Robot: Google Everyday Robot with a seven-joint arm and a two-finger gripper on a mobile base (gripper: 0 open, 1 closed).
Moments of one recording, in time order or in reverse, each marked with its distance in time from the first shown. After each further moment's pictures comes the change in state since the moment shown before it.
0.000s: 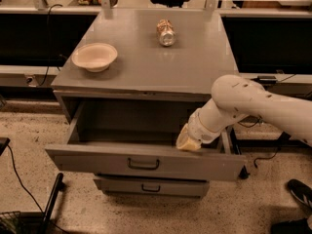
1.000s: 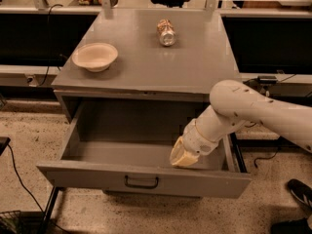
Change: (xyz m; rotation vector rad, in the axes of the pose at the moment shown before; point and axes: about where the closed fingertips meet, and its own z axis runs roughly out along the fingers) arm -0.021 0.054 0.002 -0.139 -0.073 -0.047
